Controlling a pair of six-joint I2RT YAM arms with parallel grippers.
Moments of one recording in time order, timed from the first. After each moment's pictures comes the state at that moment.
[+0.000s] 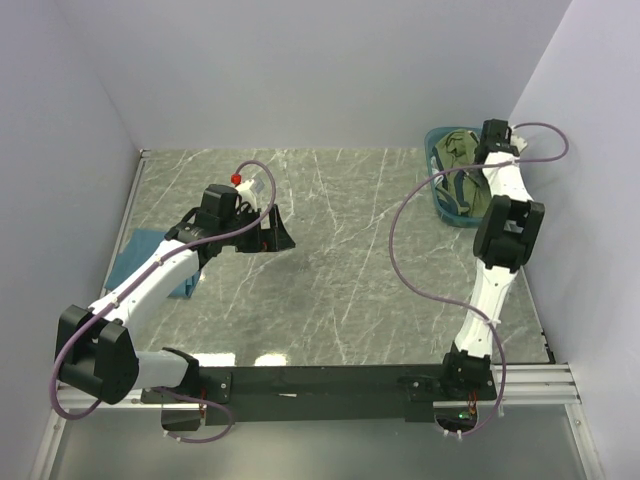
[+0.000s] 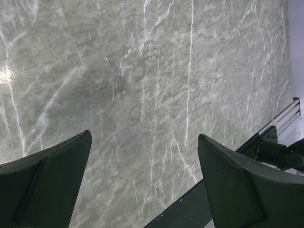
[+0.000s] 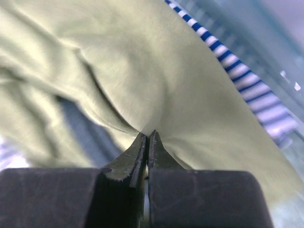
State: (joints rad) left arm -0.39 1.29 0.97 -0.38 0.38 -0.44; right arm -0.23 2.36 2.09 -0.67 0.32 0.53
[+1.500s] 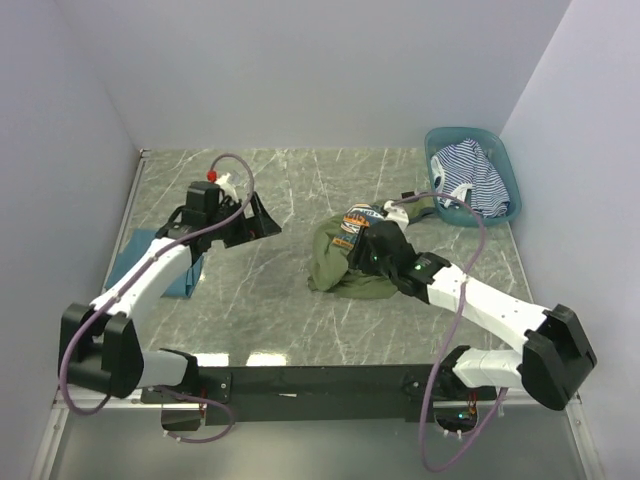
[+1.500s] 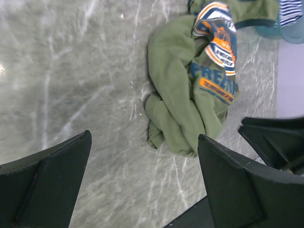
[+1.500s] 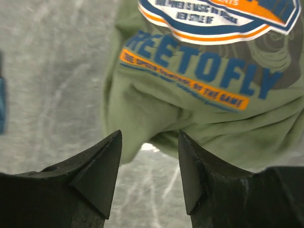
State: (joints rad) left arm -0.26 1.29 0.94 -0.30 0.37 -0.54; right arm 0.71 1.23 0.79 -0.28 0.26 0.75
